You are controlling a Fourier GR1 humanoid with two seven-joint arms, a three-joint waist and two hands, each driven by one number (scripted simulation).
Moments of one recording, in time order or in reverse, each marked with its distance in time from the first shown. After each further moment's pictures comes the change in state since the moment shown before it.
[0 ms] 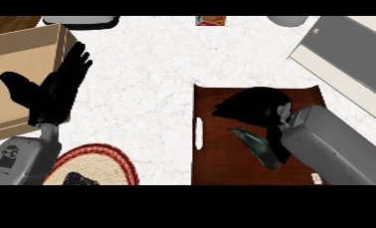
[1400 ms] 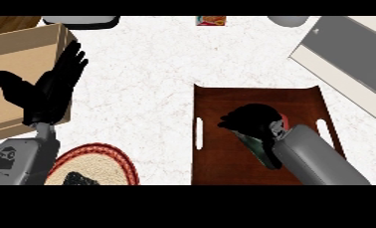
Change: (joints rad) left arm 0.007 -0.084 0.125 -0.020 -0.109 -0.097 0.044; right arm 0.179 0.124 -0.048 0.178 0.445 -0.111 -0.257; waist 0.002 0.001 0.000
